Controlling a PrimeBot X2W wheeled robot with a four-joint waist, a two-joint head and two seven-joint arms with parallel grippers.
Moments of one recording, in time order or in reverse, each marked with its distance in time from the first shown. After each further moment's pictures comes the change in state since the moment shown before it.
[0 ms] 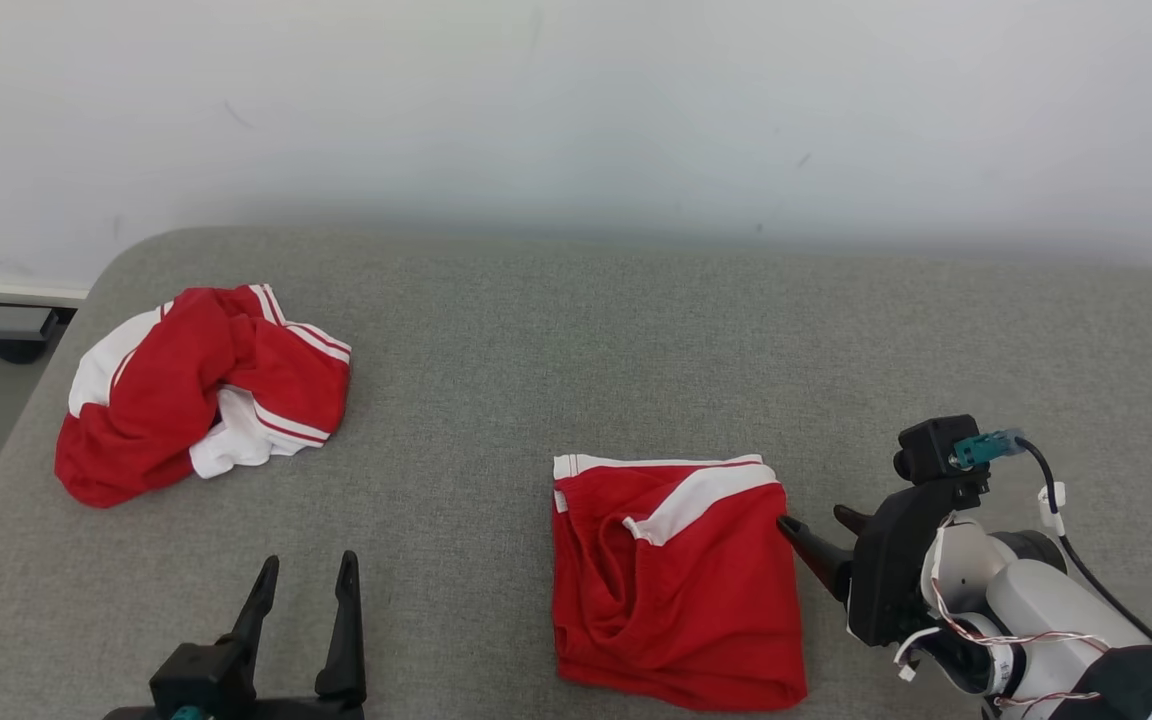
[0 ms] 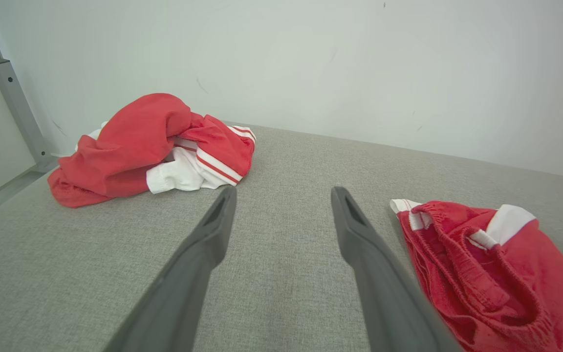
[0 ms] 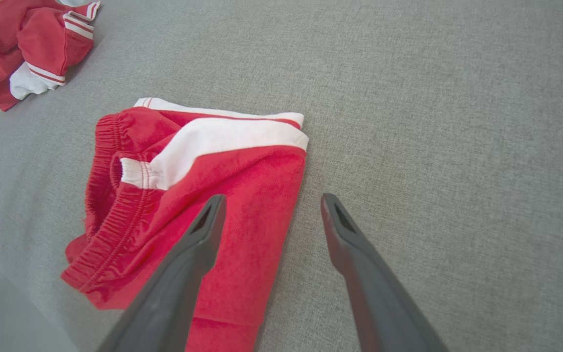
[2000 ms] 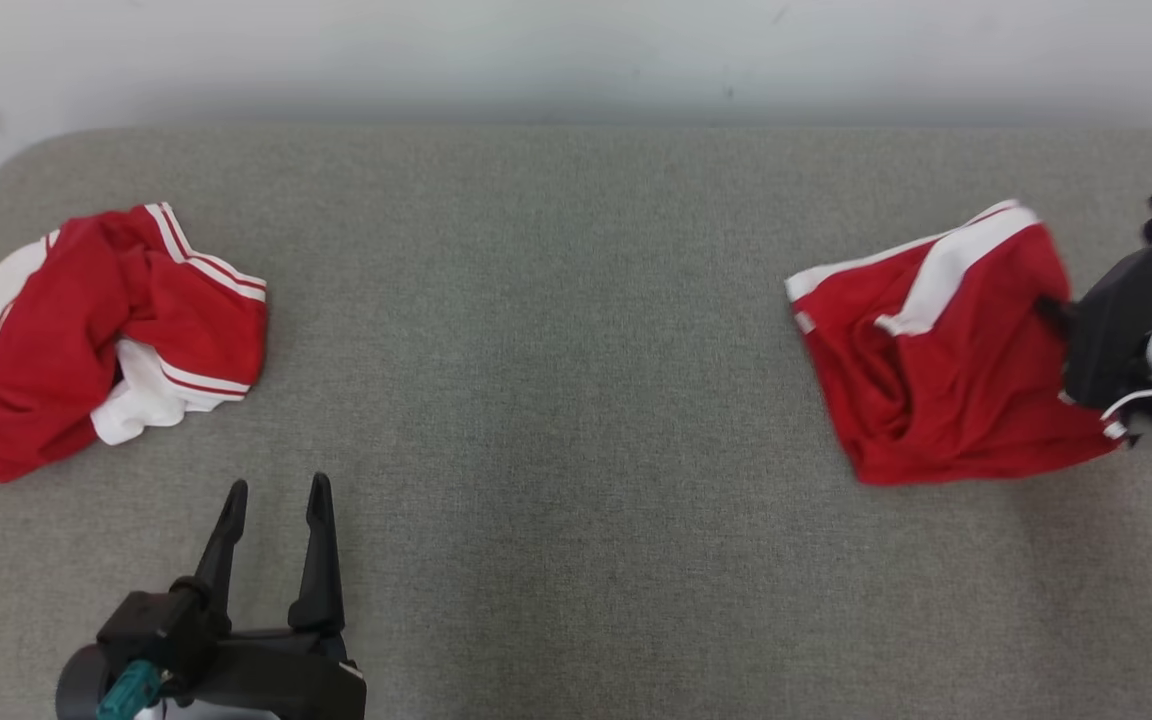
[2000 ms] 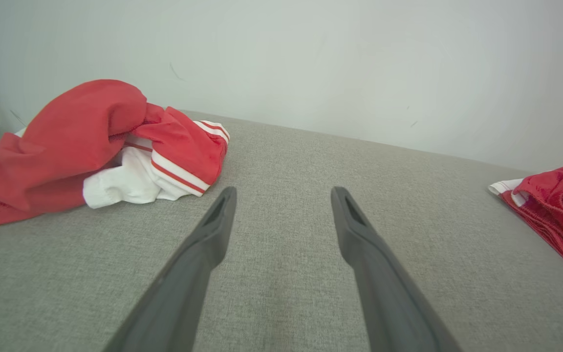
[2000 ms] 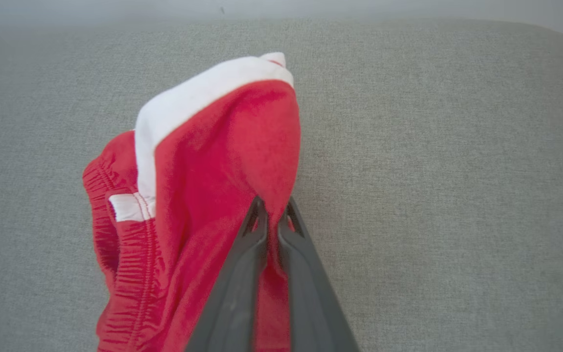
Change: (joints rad) left arm -0.054 0.003 0.032 -0.086 -0.036 0.000 -0.010; right arm -0.354 -0.164 -0.077 0.263 -0.007 0.027 0.111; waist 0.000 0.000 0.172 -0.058
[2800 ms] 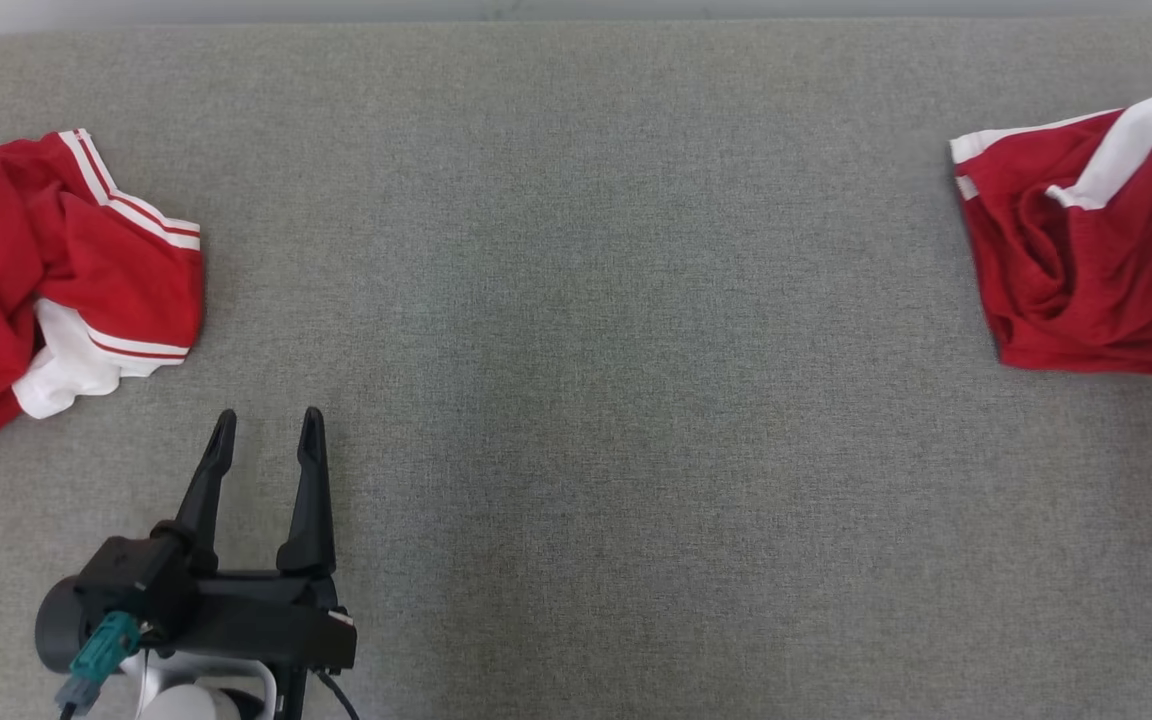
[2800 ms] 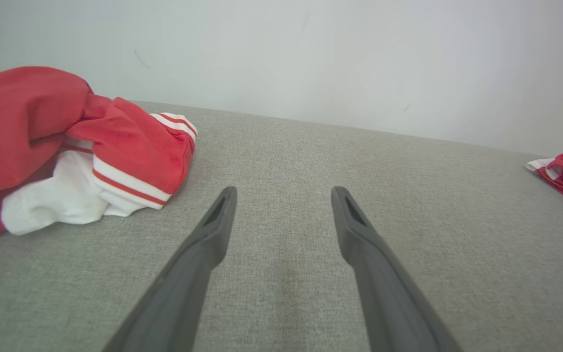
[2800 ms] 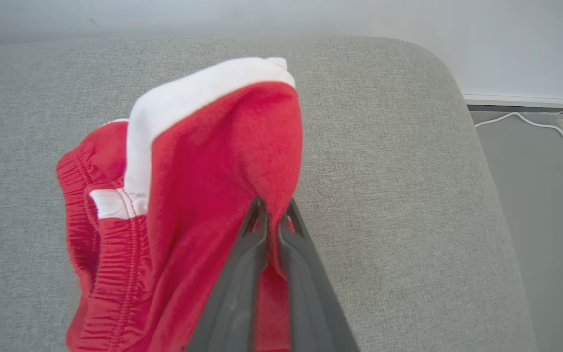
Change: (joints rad) left arm -0.080 0.028 -0.006 -0.039 0.003 -0.019 0.003; right arm -0.181 -0.128 -0.016 0.096 -0.079 -0.017 0.013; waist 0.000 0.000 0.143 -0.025
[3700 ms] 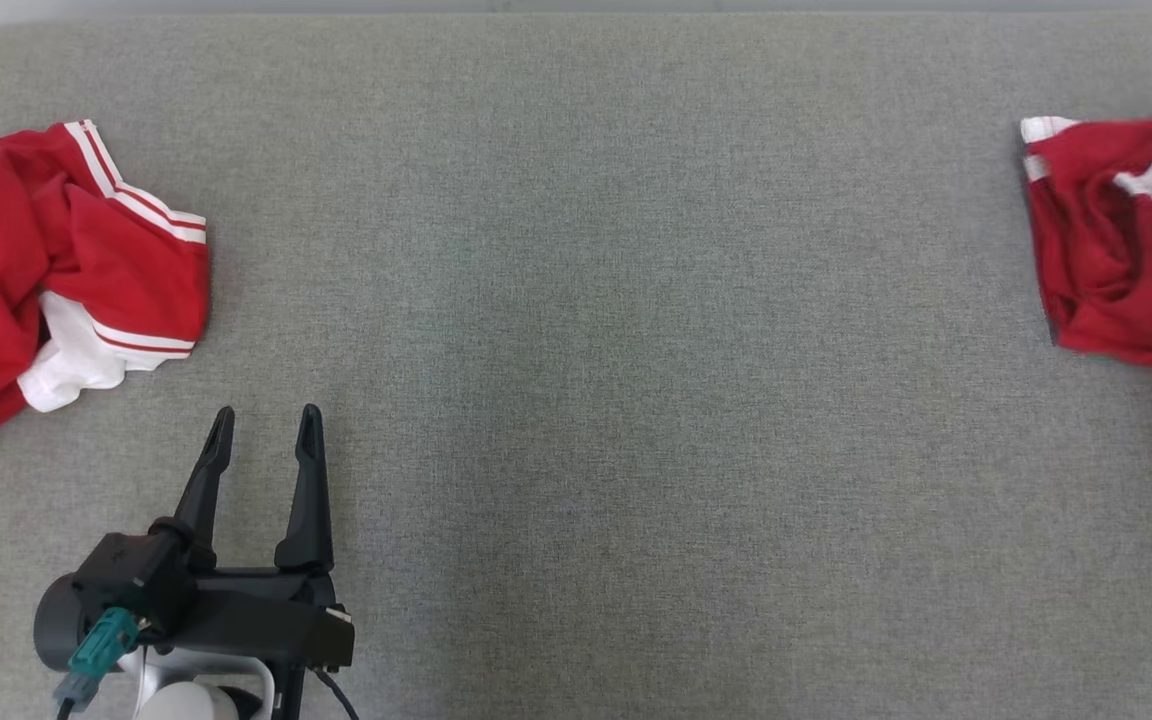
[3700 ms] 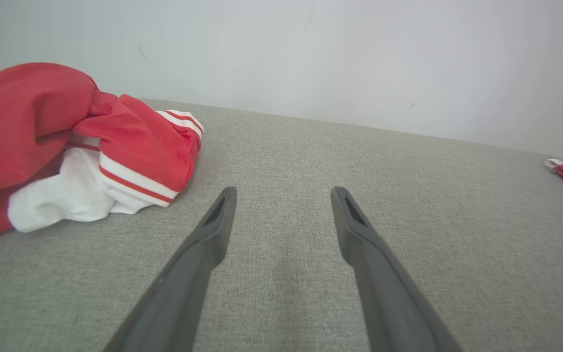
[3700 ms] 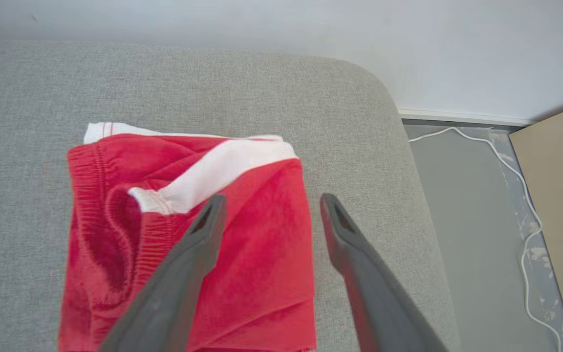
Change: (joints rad) left arm -0.013 0.000 0.004 0.011 0.000 -0.007 0.000; right arm -0.065 -0.037 0.043 0.072 -0.078 -0.014 -0.010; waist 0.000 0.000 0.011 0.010
